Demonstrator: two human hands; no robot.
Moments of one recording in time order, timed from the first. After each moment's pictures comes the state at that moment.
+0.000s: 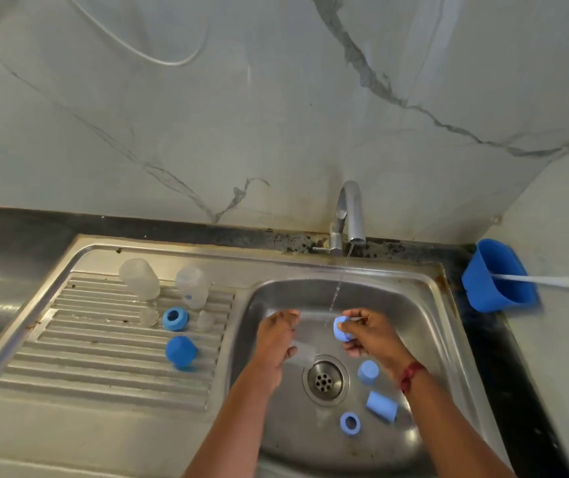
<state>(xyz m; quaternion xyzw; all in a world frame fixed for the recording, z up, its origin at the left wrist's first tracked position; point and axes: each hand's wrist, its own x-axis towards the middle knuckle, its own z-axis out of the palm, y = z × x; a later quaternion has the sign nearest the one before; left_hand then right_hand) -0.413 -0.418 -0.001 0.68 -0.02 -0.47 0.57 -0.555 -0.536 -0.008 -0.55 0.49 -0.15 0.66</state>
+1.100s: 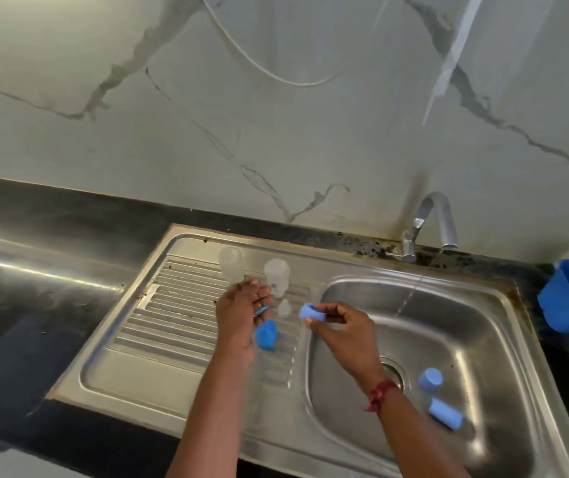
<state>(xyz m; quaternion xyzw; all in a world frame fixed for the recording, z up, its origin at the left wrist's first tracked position) -0.301 -0.278 0.081 0.60 0.04 -0.29 0.74 -0.439 -0.383 0.035 -0.72 0.37 -0.25 0.54</state>
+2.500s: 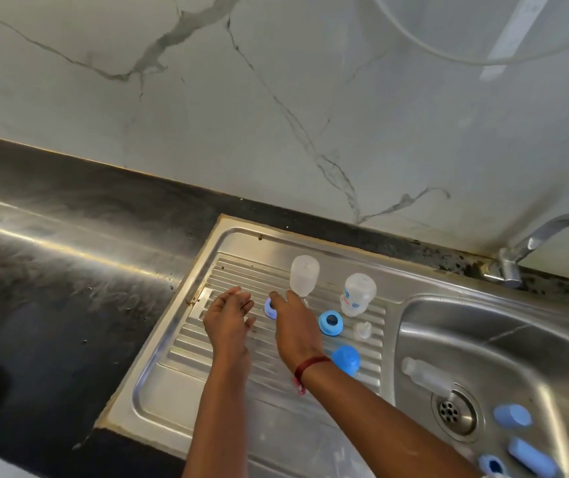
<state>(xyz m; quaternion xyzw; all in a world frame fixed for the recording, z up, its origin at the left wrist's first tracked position) -0.136 -0.207 0.017 0.61 0.18 -0.22 0.74 -0.202 -0.282 -0.003 -0.92 0.29 -0.03 0.28</state>
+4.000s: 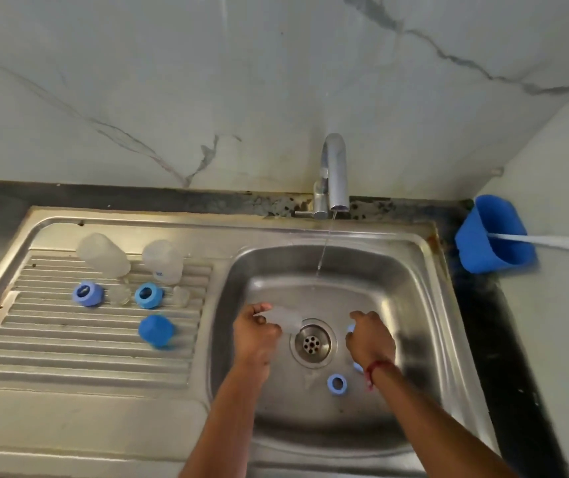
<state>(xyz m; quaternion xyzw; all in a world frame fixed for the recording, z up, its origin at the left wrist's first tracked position) -0.432 -0.407 -0.042 0.75 0.01 -0.38 0.54 -0.592 -0.524 -0.096 -0.77 0.58 0.09 0.25</state>
